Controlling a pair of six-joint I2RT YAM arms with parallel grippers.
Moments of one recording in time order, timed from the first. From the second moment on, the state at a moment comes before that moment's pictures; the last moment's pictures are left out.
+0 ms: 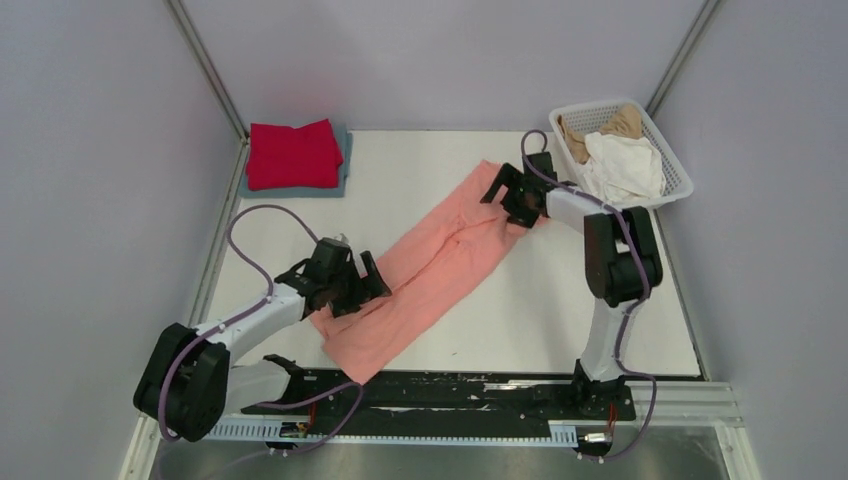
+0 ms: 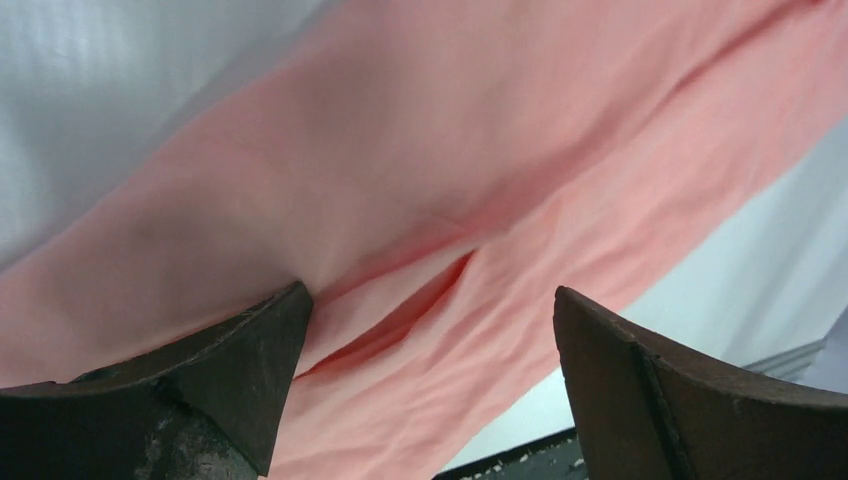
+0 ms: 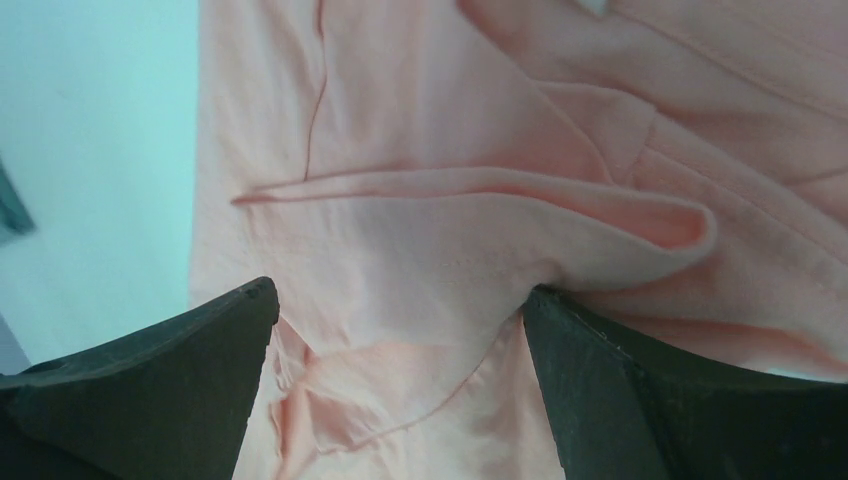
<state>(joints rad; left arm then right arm) -0.42 1.16 0.51 -0.32 0.13 -0.82 0.21 1.85 1.16 -0.23 -0.12 0.74</state>
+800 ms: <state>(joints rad) -1.00 1.42 0.73 -0.28 0.06 -0.99 0.29 2.78 2.46 -0.14 -0.35 0.84</state>
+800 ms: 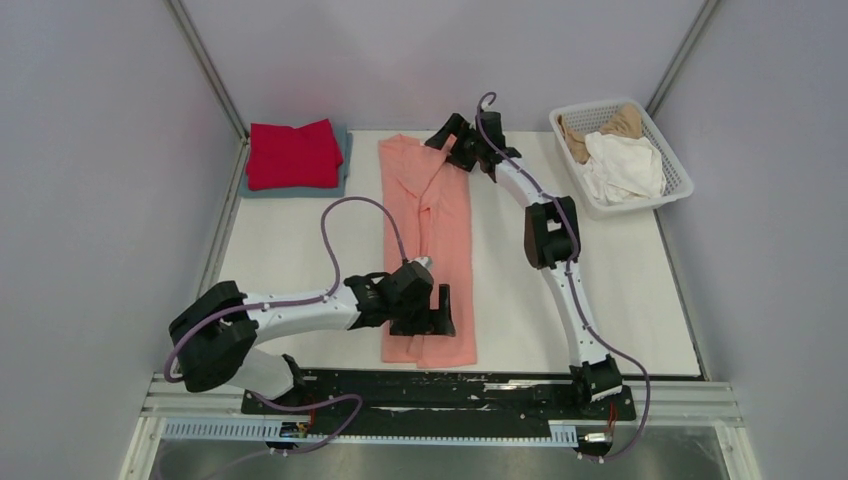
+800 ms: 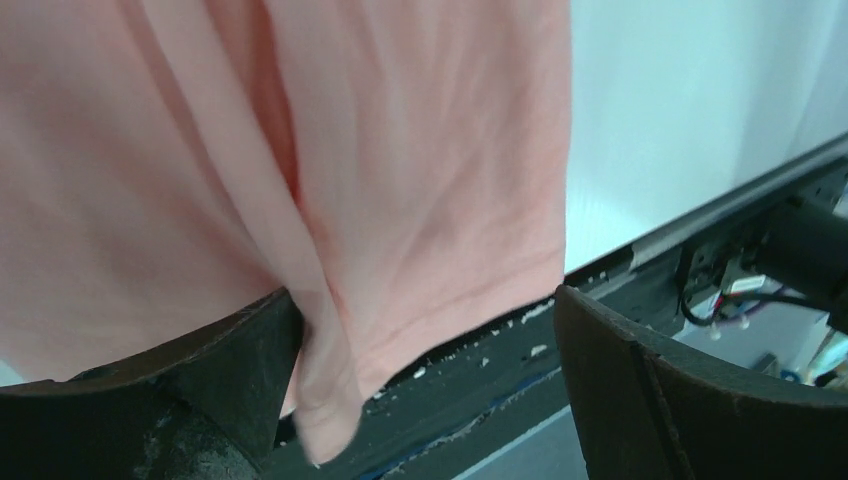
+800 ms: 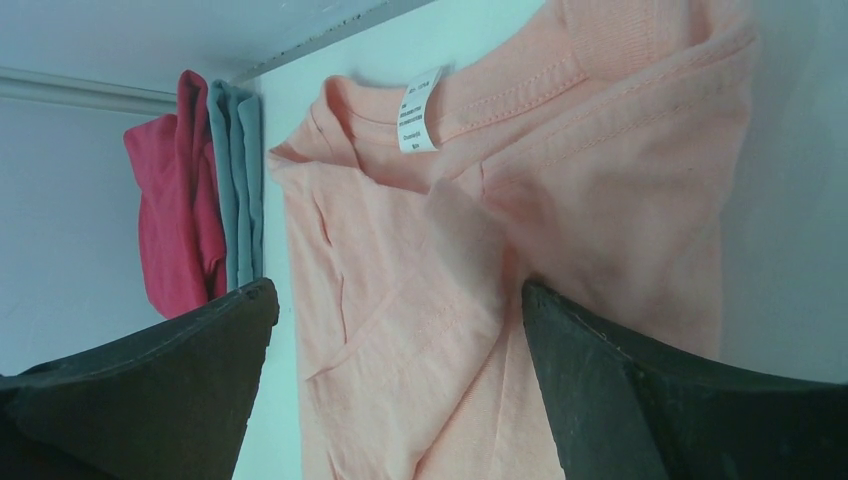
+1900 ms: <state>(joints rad) -1.06 1.00 0.50 -0.56 -0.21 -1.01 0.66 1.38 0.84 -0.38 -0.07 0.57</state>
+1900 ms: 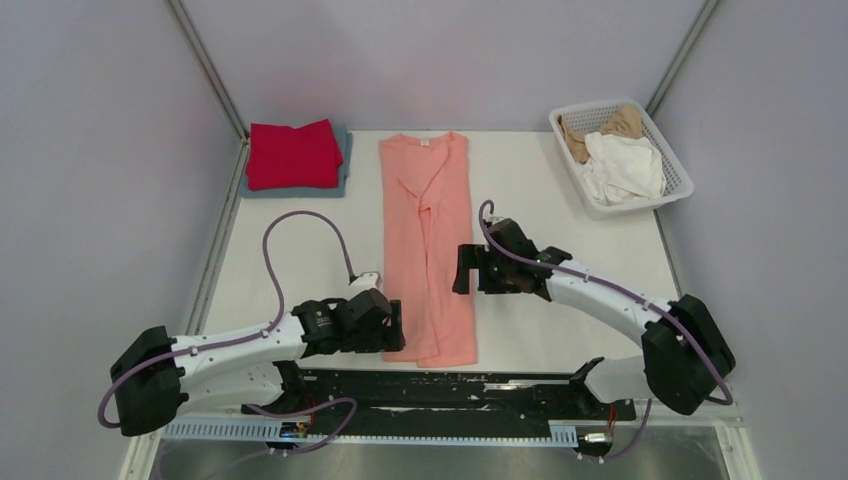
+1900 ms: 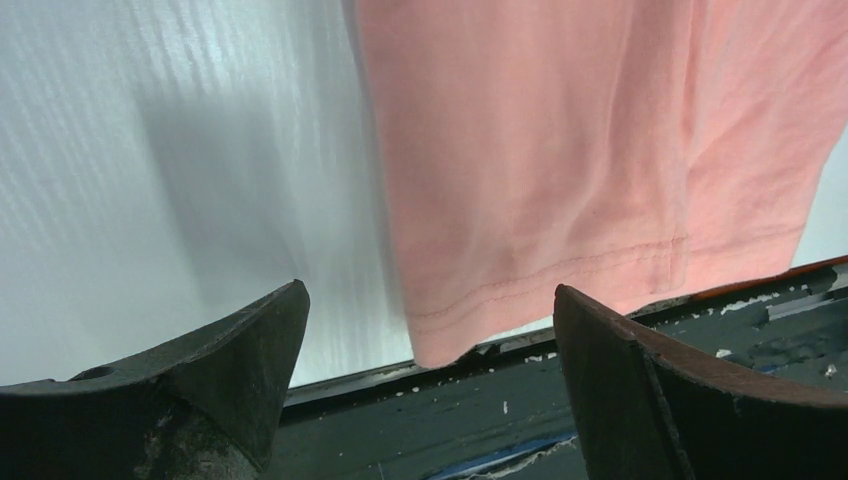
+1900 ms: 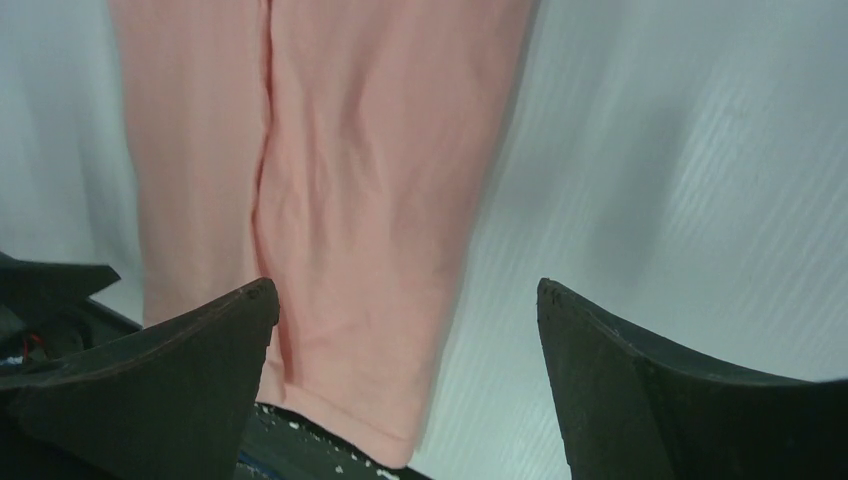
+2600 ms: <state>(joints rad) -1.05 1.07 0.45 -0.46 -0.15 -1.01 1.04 1.16 0.54 -0.49 -0.07 0.86</state>
